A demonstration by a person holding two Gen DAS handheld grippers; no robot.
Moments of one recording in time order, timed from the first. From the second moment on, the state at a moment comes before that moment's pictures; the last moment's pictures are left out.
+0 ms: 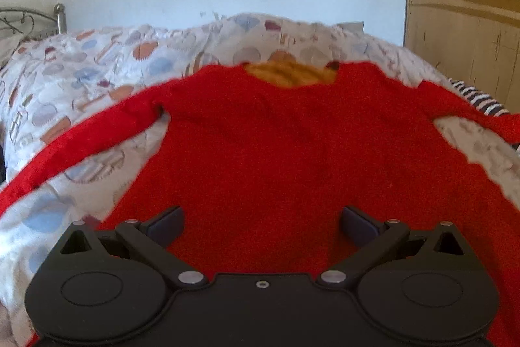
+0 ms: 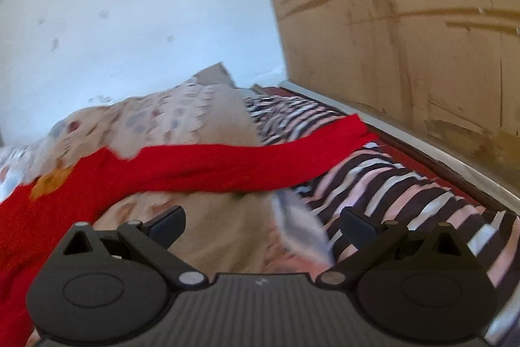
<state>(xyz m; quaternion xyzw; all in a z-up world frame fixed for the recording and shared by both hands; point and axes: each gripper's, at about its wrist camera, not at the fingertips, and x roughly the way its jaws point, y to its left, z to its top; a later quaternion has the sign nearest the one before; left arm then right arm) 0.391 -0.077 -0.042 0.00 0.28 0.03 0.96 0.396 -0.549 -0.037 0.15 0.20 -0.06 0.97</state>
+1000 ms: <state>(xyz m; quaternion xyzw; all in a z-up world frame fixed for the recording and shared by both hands) 0.378 -0.045 -0.051 -0.06 0.26 -0.01 0.96 0.525 -0.644 -0.029 0.26 0.12 -0.19 0.94</state>
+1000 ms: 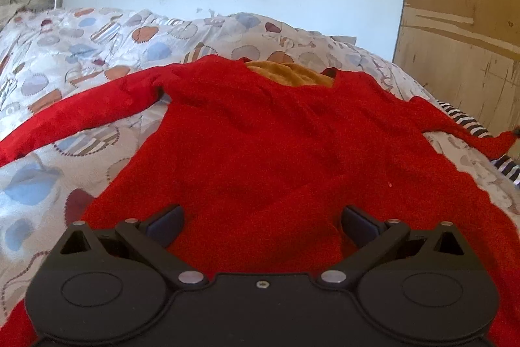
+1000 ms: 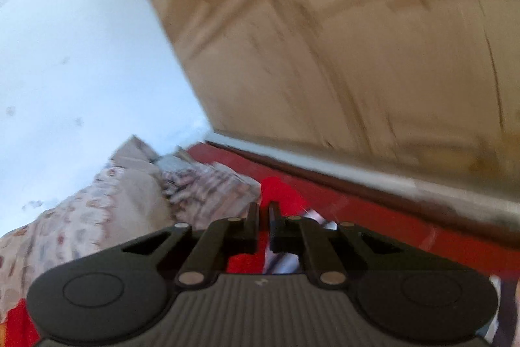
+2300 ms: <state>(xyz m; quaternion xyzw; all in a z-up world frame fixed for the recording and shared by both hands) 0.291 0.096 -0.003 -0.13 0.23 0.12 0.96 0.398 -0.144 -0.022 -0.22 0.20 0.31 0.90</state>
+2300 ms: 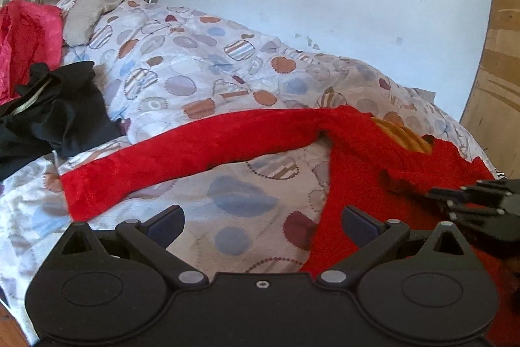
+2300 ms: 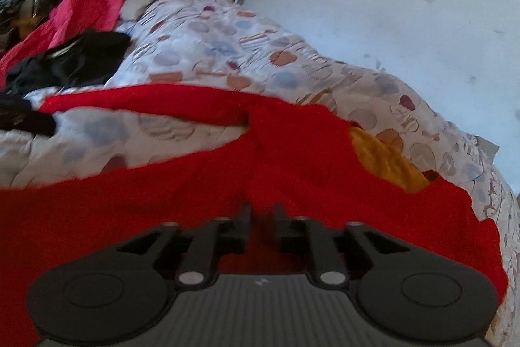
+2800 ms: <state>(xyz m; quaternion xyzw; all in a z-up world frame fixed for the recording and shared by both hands) 0.421 0.010 -0.019 -0.10 0.20 0.03 0.97 0.435 -0.339 -0.026 -0.11 0.24 0.08 0.96</state>
